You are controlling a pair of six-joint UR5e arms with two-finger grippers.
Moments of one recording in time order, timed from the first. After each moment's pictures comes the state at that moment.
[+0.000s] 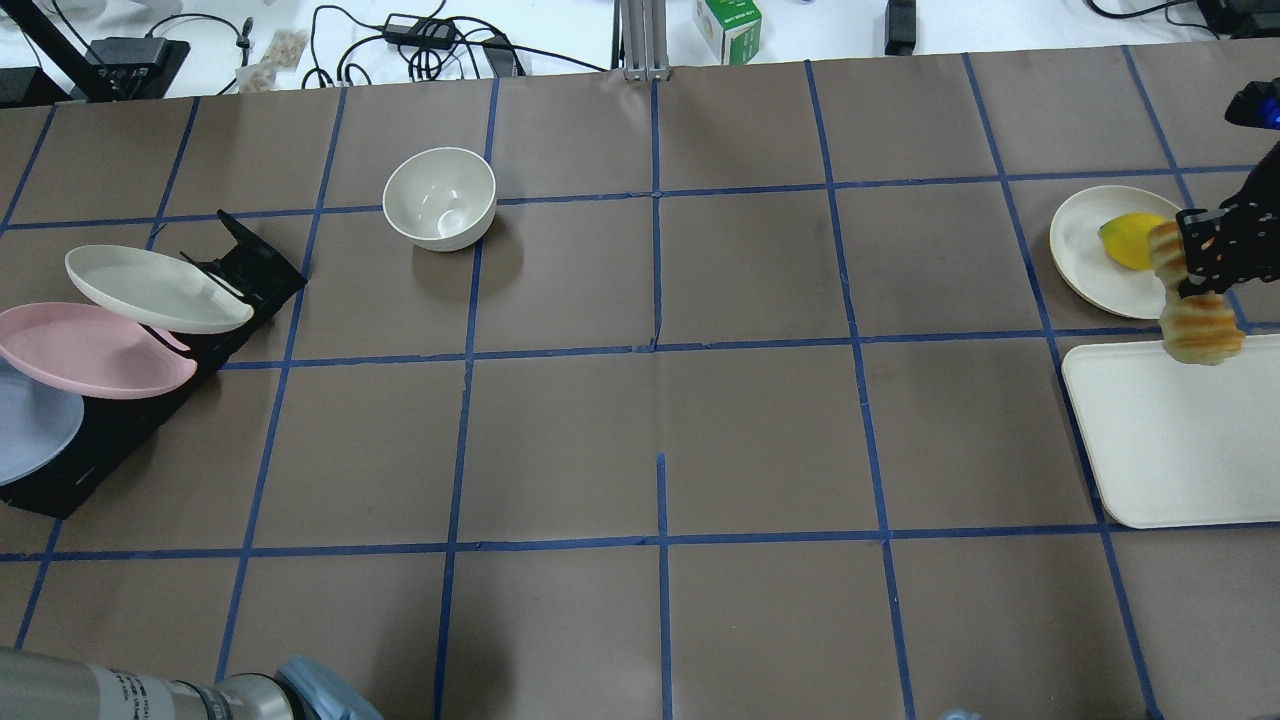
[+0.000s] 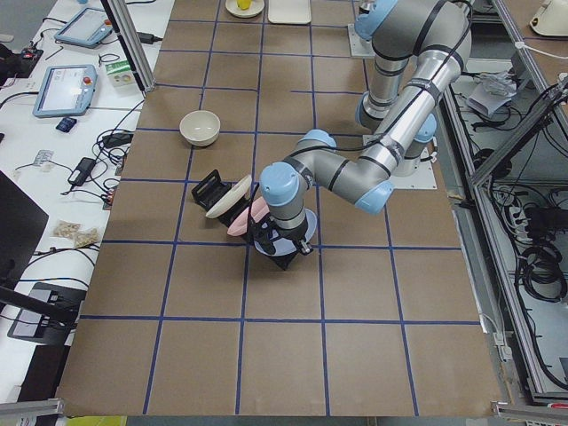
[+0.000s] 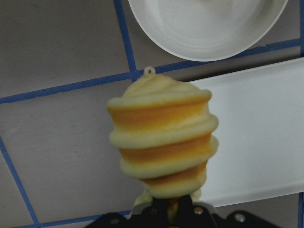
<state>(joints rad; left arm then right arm) -0.61 -1.84 -1.55 -1.41 1.76 0.39 1.05 -1.42 1.68 -1.68 -1.60 -0.33</state>
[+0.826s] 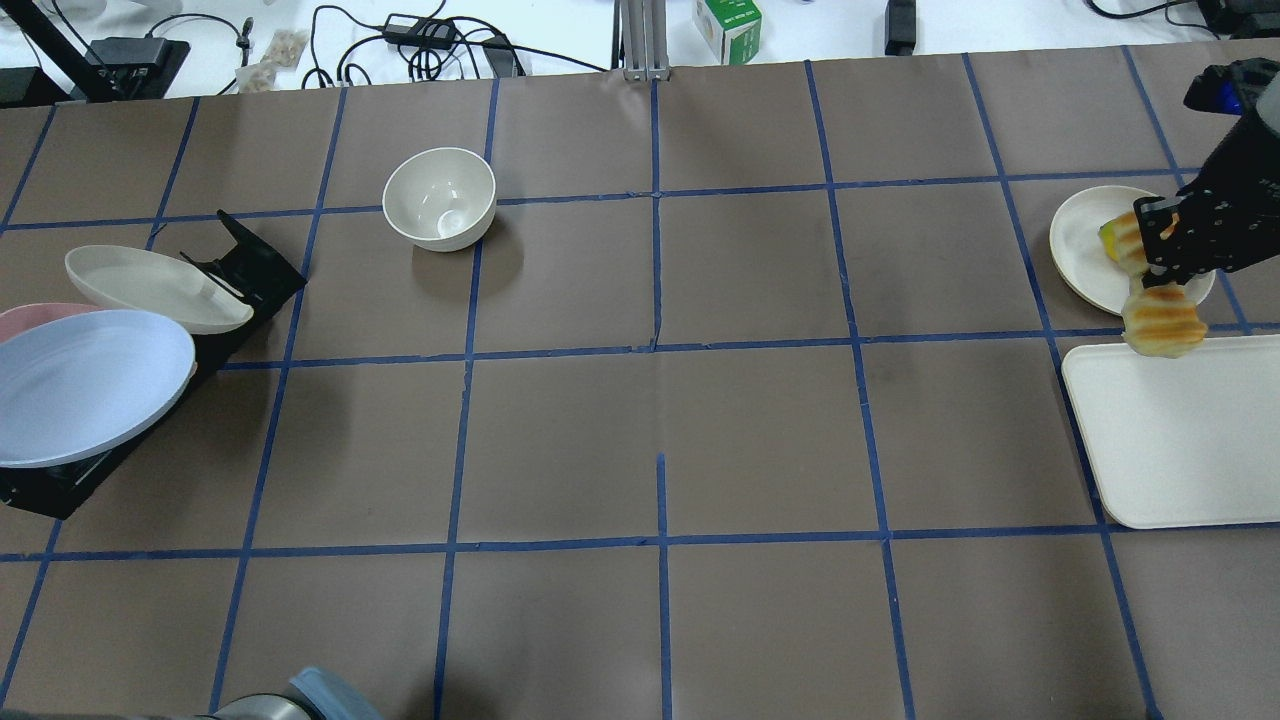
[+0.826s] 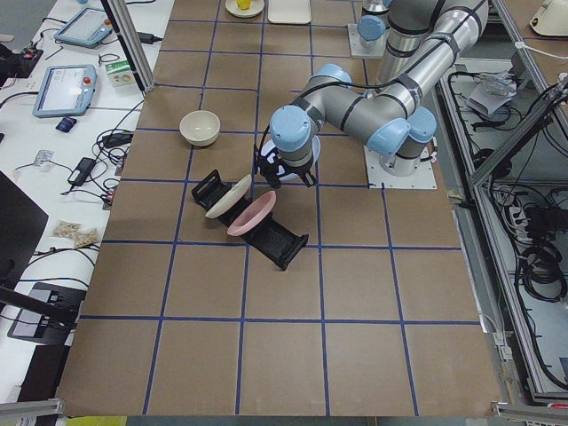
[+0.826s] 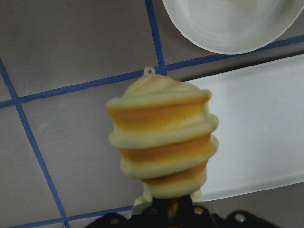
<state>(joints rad) -0.74 -1.65 -1.65 -1.76 1.45 0.36 1.13 -1.46 1.68 -1.65 -1.60 -0.23</state>
